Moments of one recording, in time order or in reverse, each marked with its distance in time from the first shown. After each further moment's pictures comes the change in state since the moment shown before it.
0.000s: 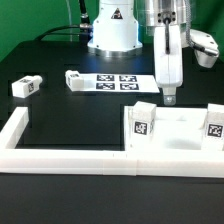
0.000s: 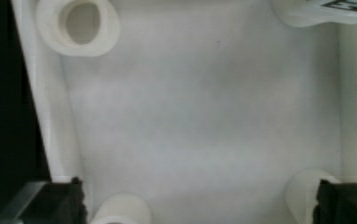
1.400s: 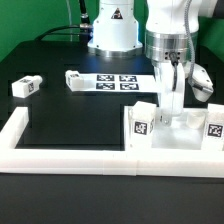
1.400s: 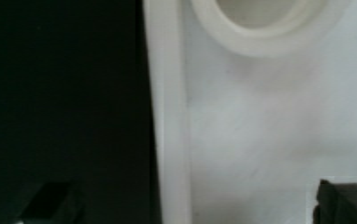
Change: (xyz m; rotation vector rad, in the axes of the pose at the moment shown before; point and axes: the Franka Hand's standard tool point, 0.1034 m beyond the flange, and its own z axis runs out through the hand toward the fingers) arm 0.008 0.062 0.064 -0.074 0.115 -0.073
